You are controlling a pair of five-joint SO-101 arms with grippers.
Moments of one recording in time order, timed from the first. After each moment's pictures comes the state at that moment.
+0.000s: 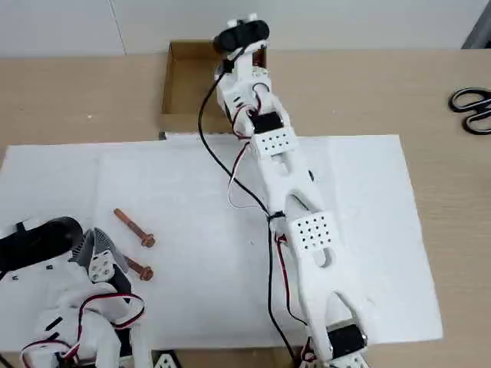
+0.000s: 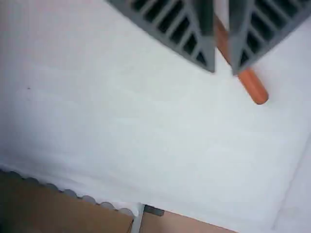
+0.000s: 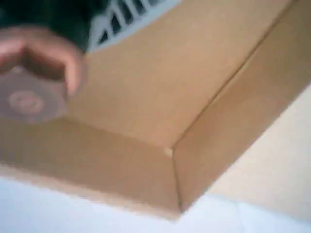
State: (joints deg) left arm -14.0 -103.4 59.6 84.9 17.5; right arm -21.4 74.7 -76.7 27.4 -4.8
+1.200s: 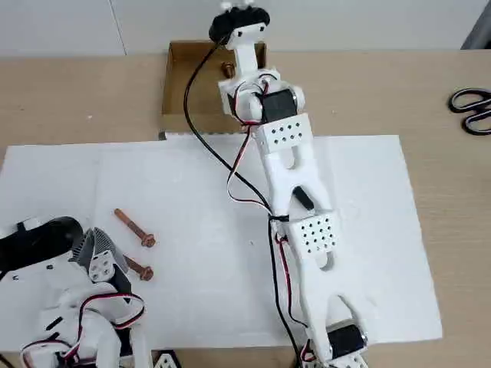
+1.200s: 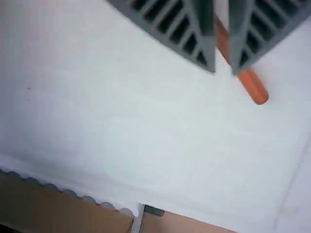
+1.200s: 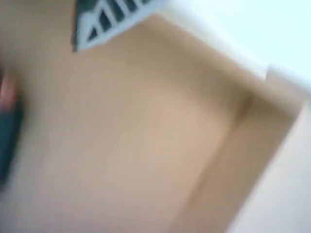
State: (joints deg) left arm -14.0 -103.4 59.6 84.9 17.5; right arm -22.2 63.2 -93.8 83.9 -2.3
